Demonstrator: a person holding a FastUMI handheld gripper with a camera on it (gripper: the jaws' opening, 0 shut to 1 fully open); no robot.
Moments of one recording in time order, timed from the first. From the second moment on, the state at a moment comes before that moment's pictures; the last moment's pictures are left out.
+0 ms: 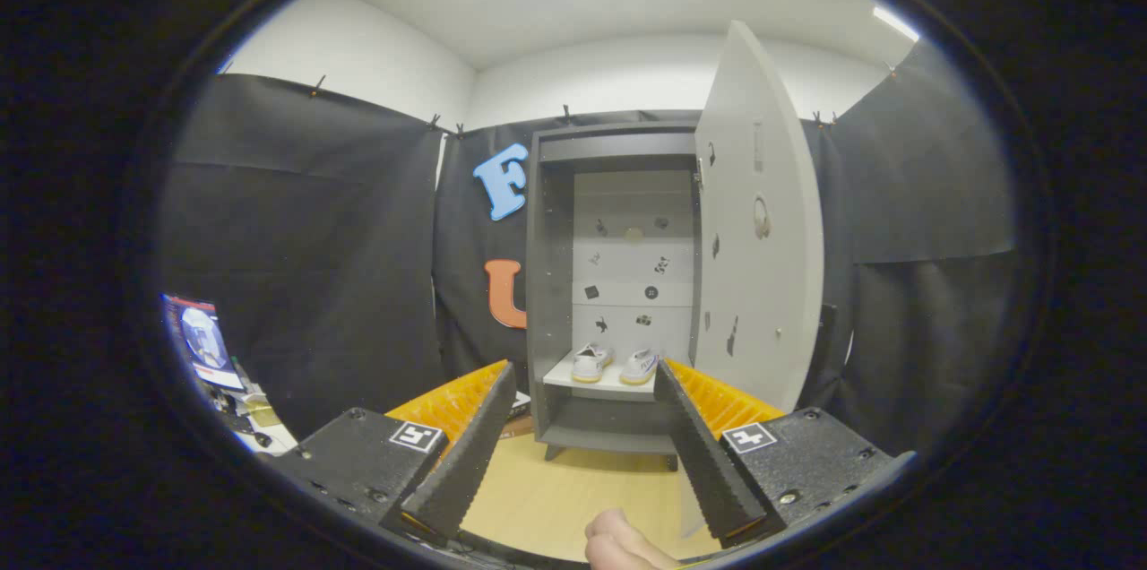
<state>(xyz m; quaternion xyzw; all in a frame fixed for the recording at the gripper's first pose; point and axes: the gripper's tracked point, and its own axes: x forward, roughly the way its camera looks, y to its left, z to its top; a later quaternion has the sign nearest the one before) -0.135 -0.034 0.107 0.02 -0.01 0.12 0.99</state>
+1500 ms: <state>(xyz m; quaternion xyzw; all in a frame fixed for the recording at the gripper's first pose) -0.013 -0.356 0.059 0.02 0.03 -0.13 0.99</state>
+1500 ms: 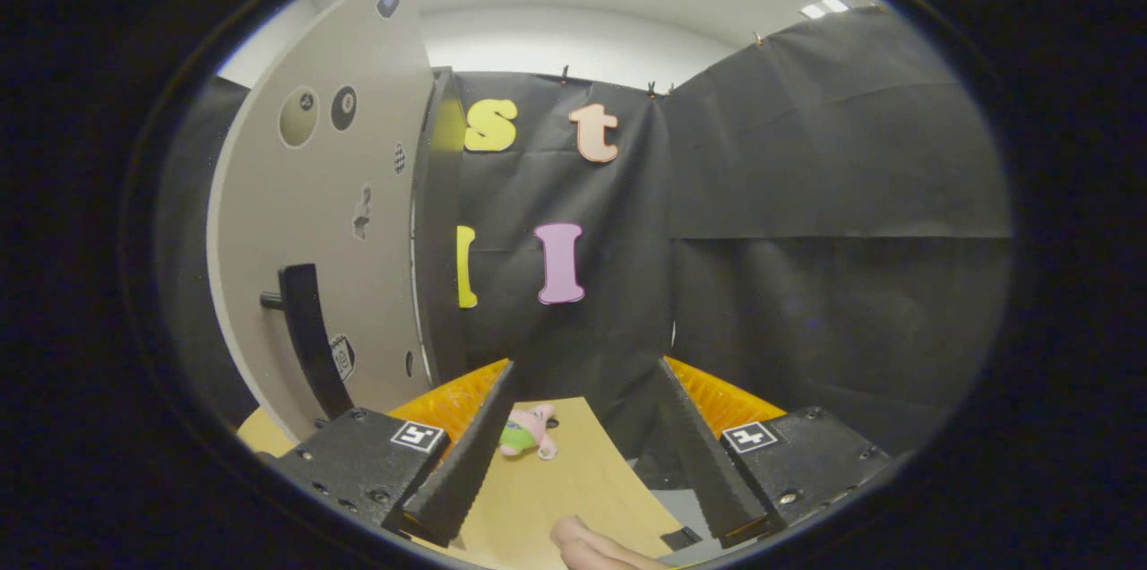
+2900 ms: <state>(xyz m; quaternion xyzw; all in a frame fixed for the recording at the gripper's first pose) -0.010 -0.229 0.071 0.00 0.00 -0.10 0.99</state>
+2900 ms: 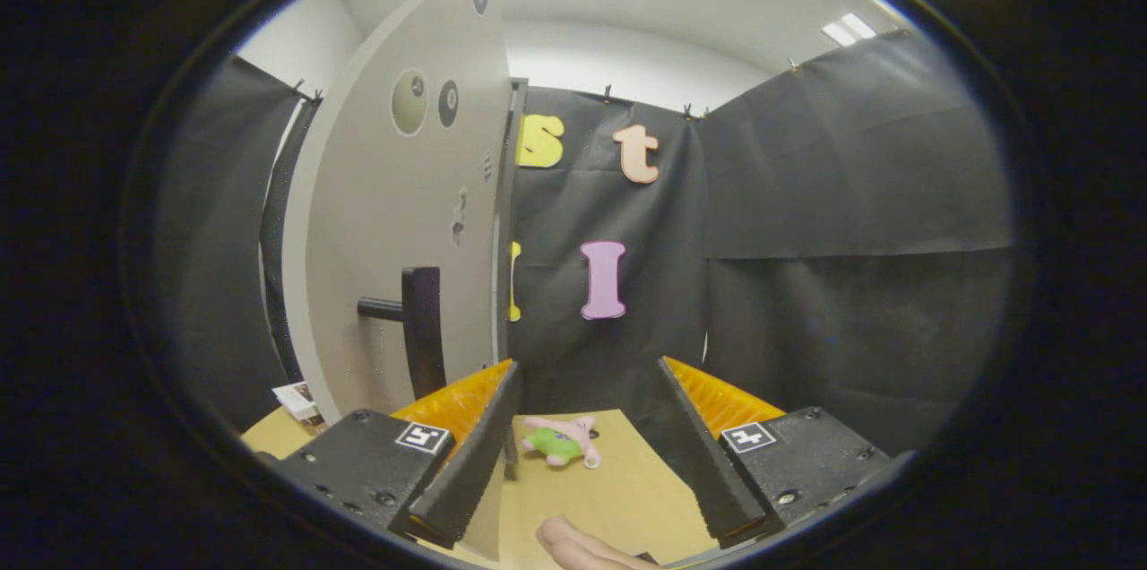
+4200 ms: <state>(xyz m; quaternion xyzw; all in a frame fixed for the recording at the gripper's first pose) 0.088 0.033 0.066 0.02 0.05 -0.03 1.00</state>
